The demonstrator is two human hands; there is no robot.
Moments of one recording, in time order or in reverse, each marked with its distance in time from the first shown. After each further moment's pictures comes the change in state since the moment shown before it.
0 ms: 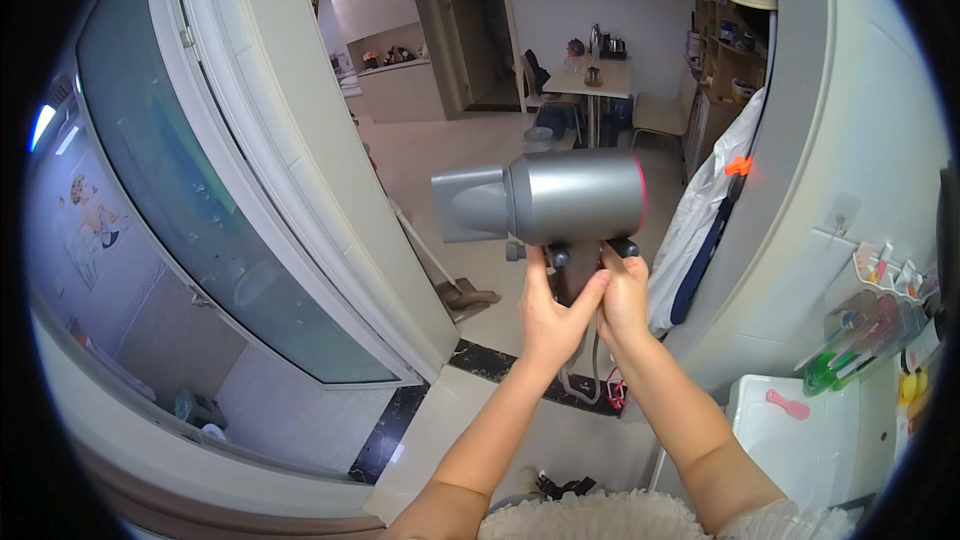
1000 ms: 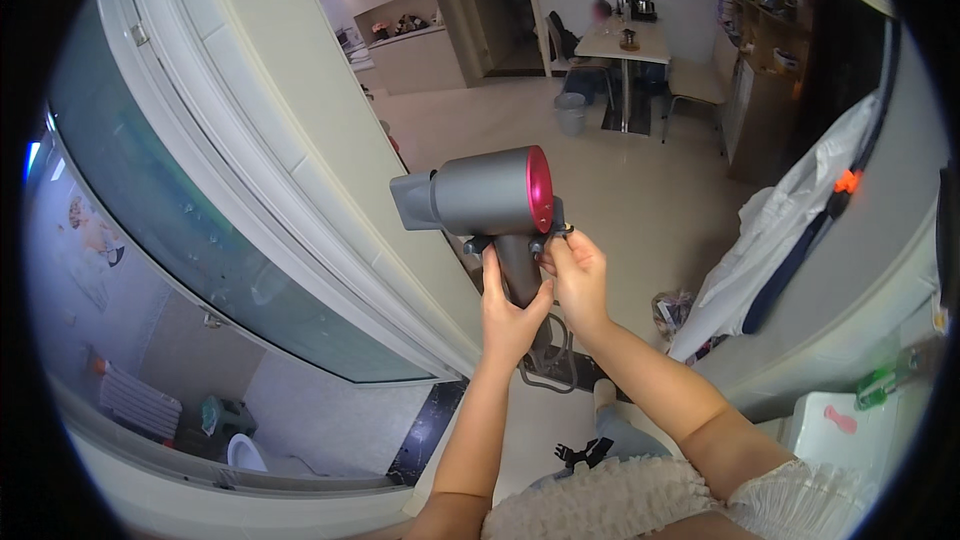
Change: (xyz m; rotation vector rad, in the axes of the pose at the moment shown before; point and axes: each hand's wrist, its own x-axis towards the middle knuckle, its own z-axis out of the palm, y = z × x) left_hand 0.106 -0.170 -0.139 0.233 0.063 -0.039; right_hand 0.117 0.188 0.091 -0.078 -0.050 0.038
